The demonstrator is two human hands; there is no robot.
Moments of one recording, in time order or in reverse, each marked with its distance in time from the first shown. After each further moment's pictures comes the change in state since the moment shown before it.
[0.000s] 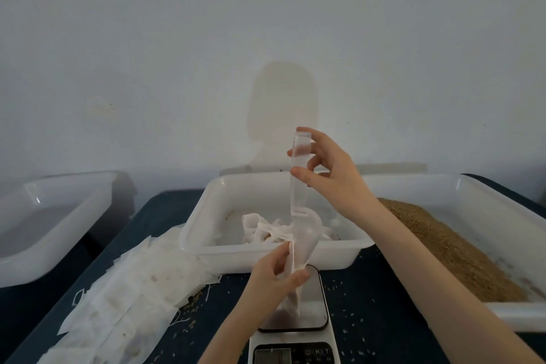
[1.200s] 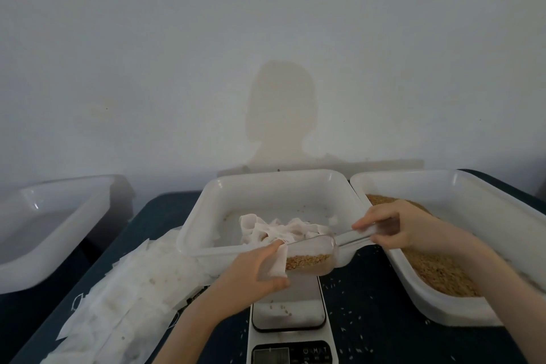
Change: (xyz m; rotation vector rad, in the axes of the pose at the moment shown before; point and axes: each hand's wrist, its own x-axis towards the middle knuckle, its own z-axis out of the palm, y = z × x) left_hand 0.000 0.005 -0.045 0.564 -0.168 0.009; right_hand -0.068 0.067 -0.106 -0.226 -0.486 0.297
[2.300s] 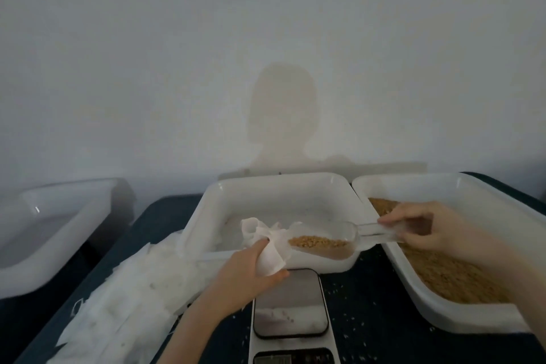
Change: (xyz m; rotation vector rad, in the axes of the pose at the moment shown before) left_hand 0.007 -0.001 -0.004 -0.005 0.124 -0.079; right_hand -0.025 0.004 -0.019 0.041 0.161 -0.014
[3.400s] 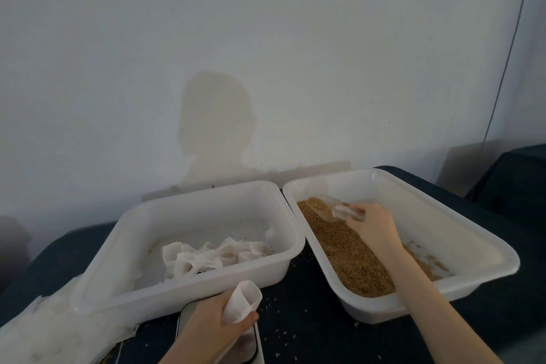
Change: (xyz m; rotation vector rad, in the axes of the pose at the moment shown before) left_hand 0.018 0.022 0.072 -0.031 -0.114 0.016; right_hand 0.005 0.088 -0.011 -0.343 0.593 0.596
